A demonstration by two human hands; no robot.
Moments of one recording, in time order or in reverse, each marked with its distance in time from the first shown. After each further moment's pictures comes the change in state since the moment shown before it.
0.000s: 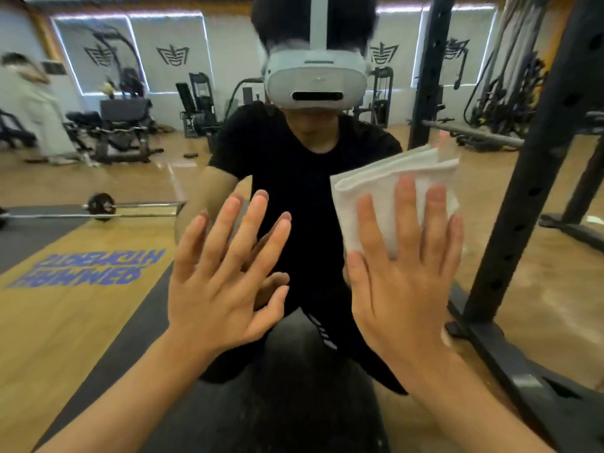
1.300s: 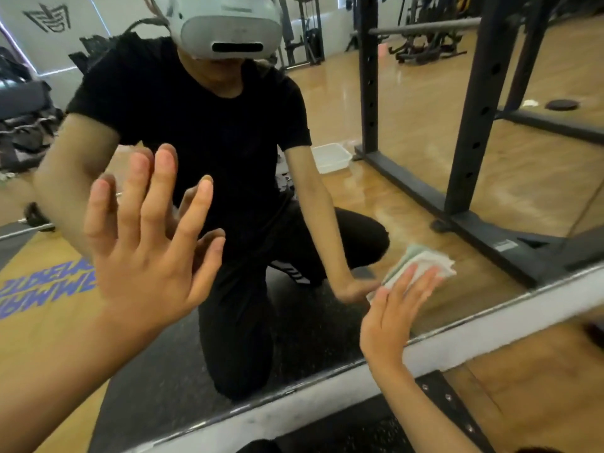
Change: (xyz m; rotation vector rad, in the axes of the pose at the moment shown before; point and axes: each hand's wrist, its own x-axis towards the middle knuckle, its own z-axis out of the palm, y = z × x) left_hand -0.099 -0.109 -0.007 -0.143 0.021 0.148; right_hand -0.242 -0.111 0.092 0.288 -0.030 0.931
